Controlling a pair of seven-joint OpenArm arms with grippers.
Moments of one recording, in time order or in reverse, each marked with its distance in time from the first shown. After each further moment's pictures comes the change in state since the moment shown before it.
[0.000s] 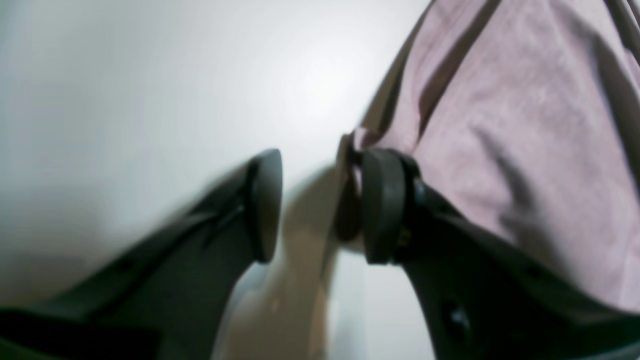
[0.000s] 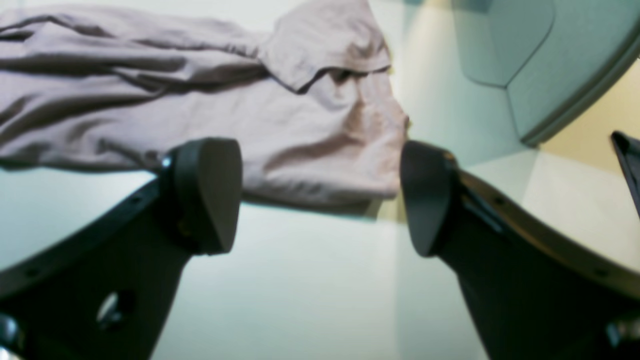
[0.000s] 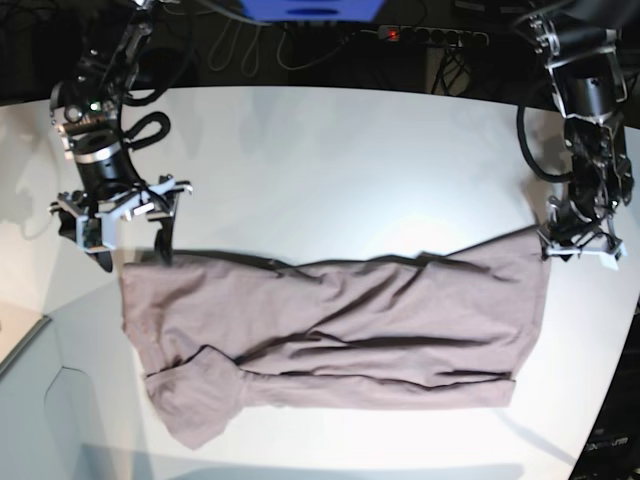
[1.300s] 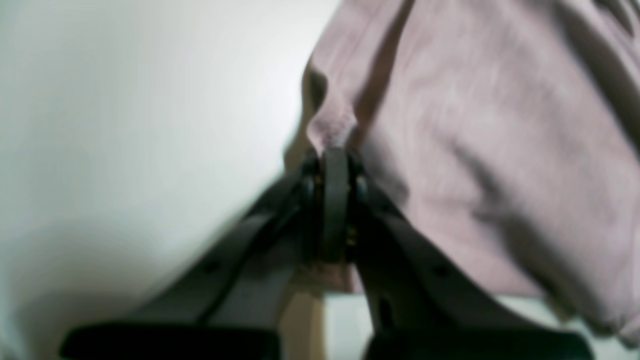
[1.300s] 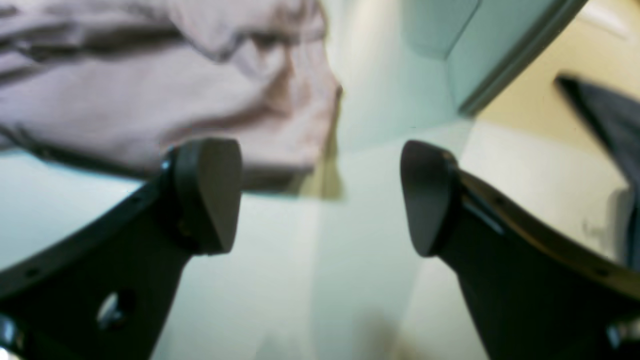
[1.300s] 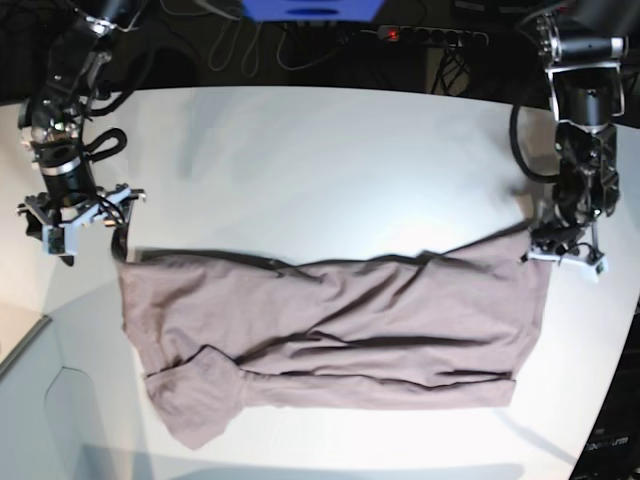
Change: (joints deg) left arm 0.3 -1.6 9.2 -2.3 -1.1 -1.1 -3.8; right arm 6.3 9.2 5.7 -12.4 0.1 0.1 -0.4
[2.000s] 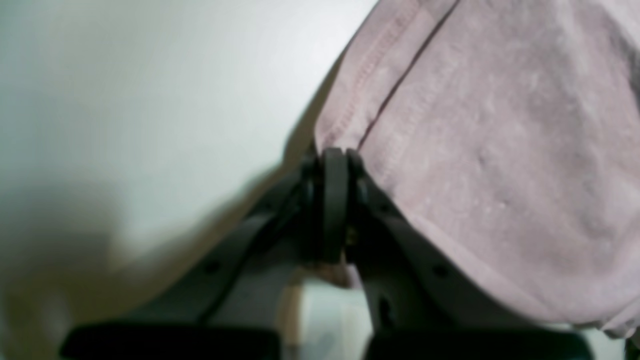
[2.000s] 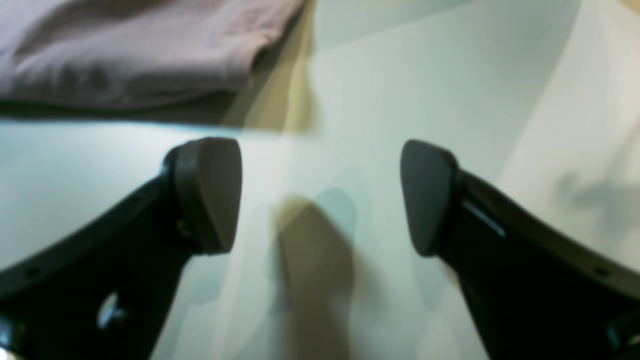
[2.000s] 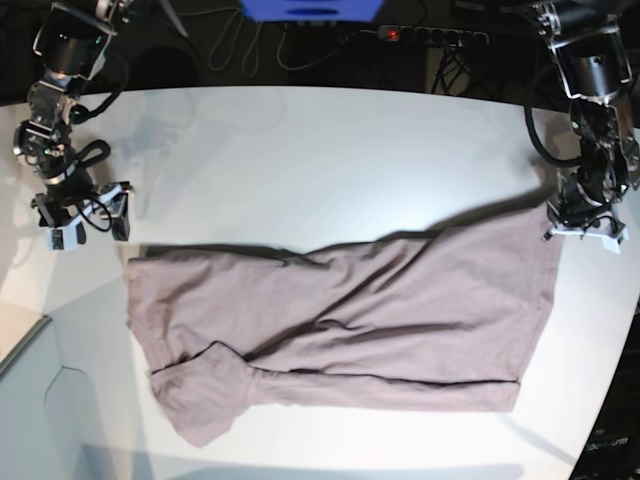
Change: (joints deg) left arm 5.5 1.0 -11.0 9.2 1.0 1.0 11.8; right arm 10.2 10.7 -0.5 -31.6 -0.2 4.2 5.6
